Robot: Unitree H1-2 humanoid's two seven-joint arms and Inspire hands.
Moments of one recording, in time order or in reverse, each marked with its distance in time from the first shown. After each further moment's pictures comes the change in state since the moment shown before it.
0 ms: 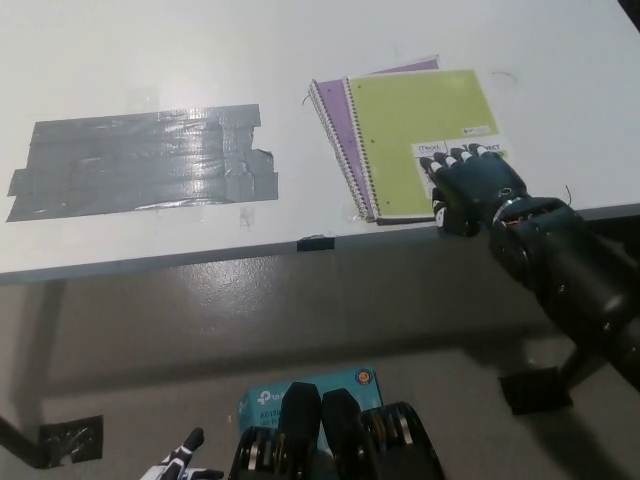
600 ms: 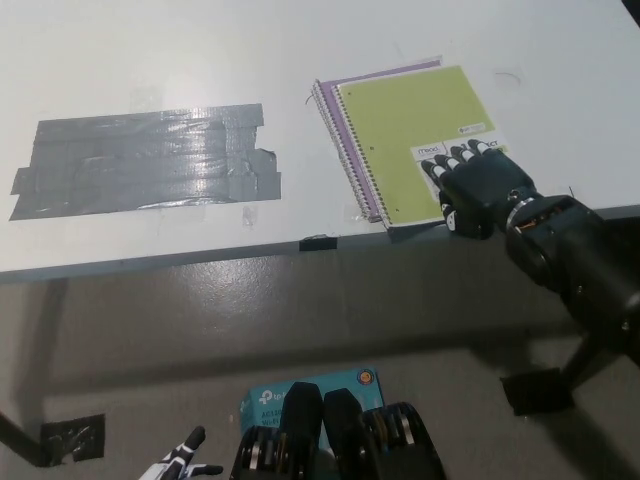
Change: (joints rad) left_arm 0.000 0.004 -0.006 -0.016 0.008 0.007 -0.003; right_arm -0.013 -0.051 0.048 0.011 -0.068 -0.116 -0.045
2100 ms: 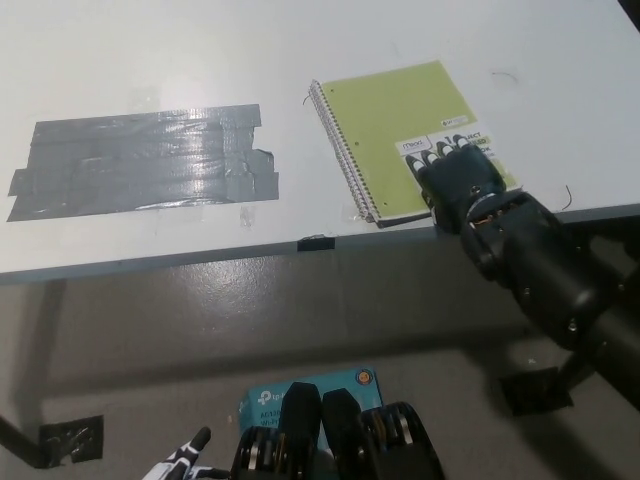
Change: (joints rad) left_arm -0.002 0.007 -0.015 -0.012 0.010 0.002 -0.013; right_arm -0.023 0.117 -0.019 0.015 -0.107 0.175 0.120
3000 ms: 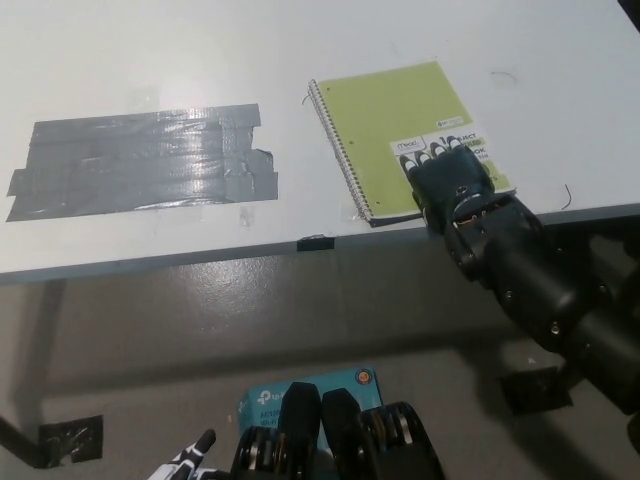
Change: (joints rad) left_arm 0.002 0.000 -0.006 -0.004 0.005 -0.001 -0.016; right_arm -0.007 0.023 0.002 -0.005 -0.024 0.040 0.031
